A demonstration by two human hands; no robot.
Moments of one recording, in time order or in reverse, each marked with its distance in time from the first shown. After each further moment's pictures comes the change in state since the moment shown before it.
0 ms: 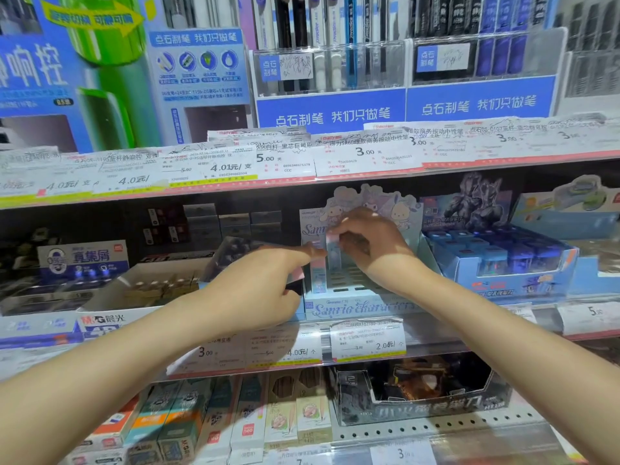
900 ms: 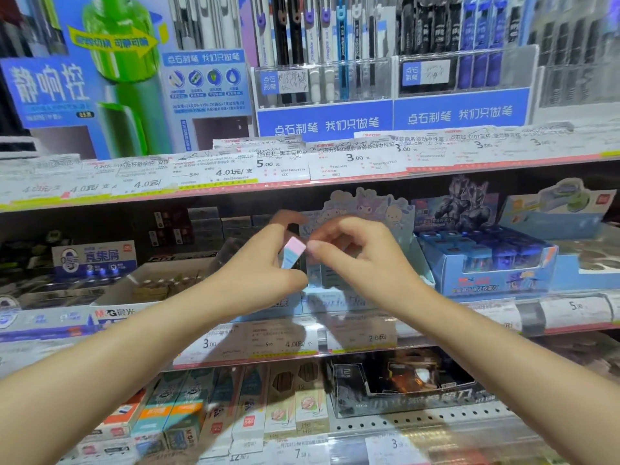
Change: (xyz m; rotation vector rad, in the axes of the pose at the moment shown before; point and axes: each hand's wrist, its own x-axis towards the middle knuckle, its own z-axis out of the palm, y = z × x) left_hand -0.004 0.012 -0.007 -0.630 0.116 -0.069; right_hand -0.037 -0.071 -0.016 0.318 0.007 0.044
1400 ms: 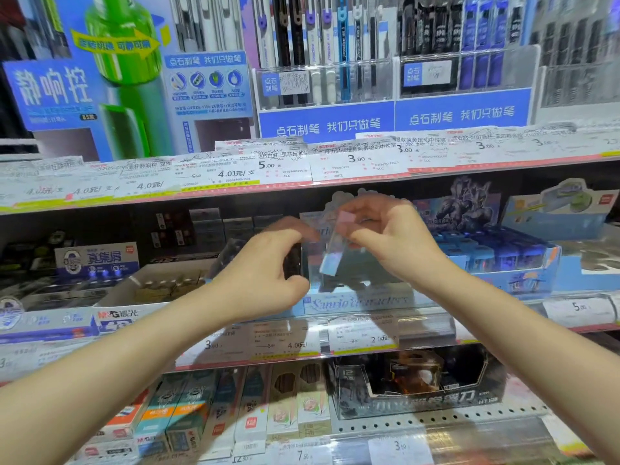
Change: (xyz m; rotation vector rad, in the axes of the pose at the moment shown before) left_hand 0.004 -0.007 0.000 0.311 0.044 0.247; right_hand 0.018 0.011 -0.026 0.105 0.011 0.017
